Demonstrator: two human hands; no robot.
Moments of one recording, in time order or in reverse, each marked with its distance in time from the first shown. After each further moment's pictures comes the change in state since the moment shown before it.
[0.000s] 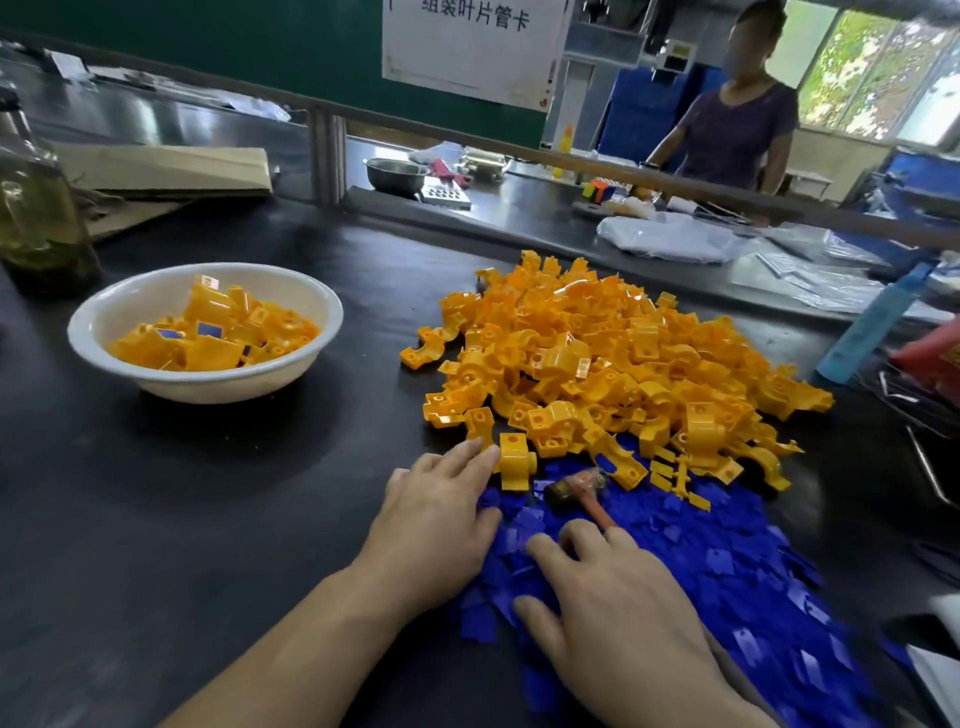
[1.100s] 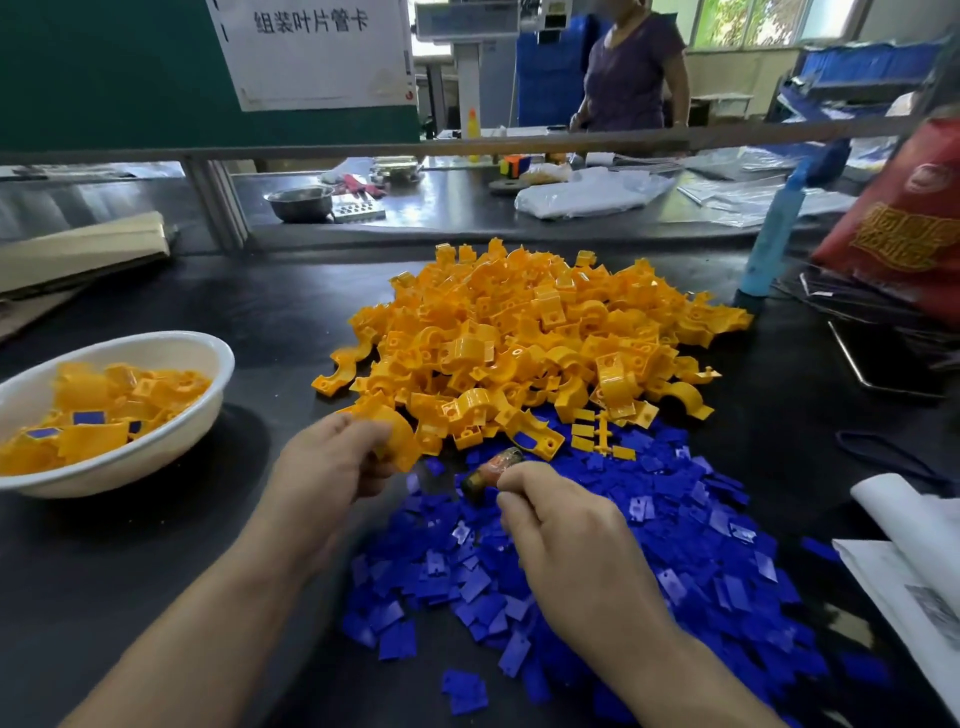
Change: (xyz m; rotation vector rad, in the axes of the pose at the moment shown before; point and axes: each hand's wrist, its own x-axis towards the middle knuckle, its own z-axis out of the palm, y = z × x) left_hand 0.036 0.028 -0.038 -0.984 0.094 -0.429; right_hand -0.009 0.040 0.007 0.746 0.516 0.120
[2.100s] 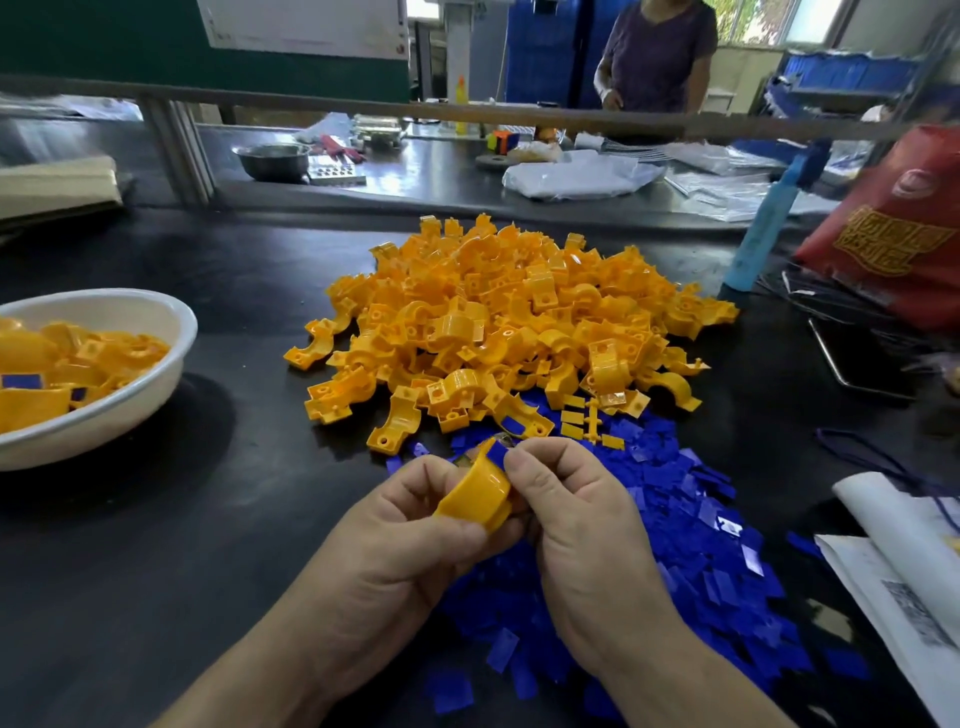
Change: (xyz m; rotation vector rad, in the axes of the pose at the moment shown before) left_hand -0.060 -0.022 0.029 -0.641 -0.663 -0.119; right_hand 0.004 0.000 0.008 0.996 0.073 0.474
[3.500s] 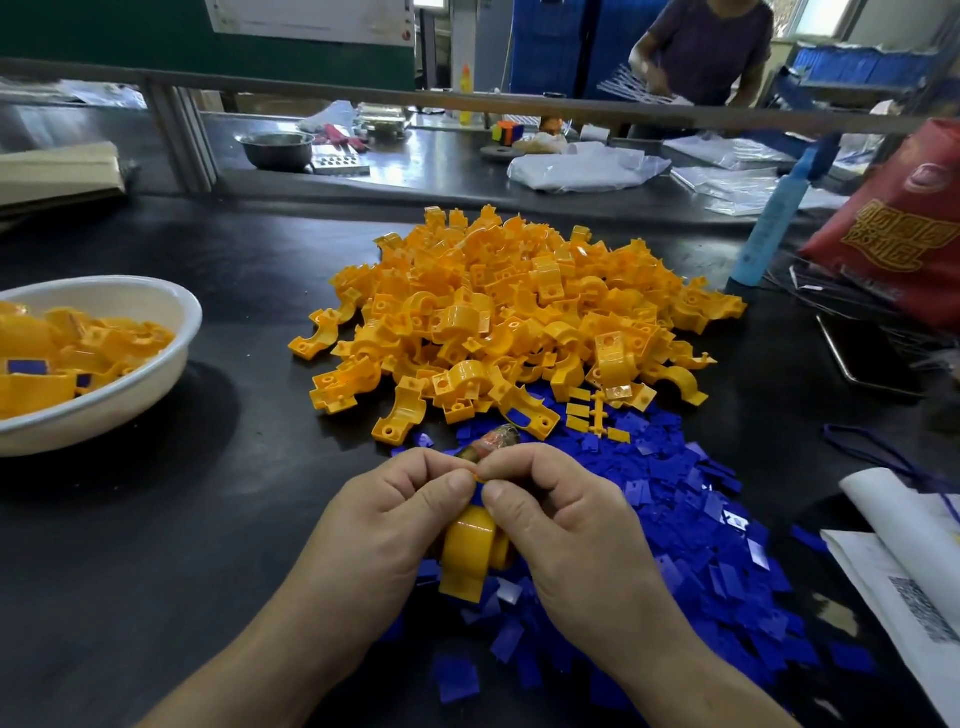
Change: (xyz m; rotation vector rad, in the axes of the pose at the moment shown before) left_hand -0.005 0.005 -0.003 0.573 0.214 0.081; right_hand -0.010 -0.006 -0.002 -0.510 -0.215 -0.299
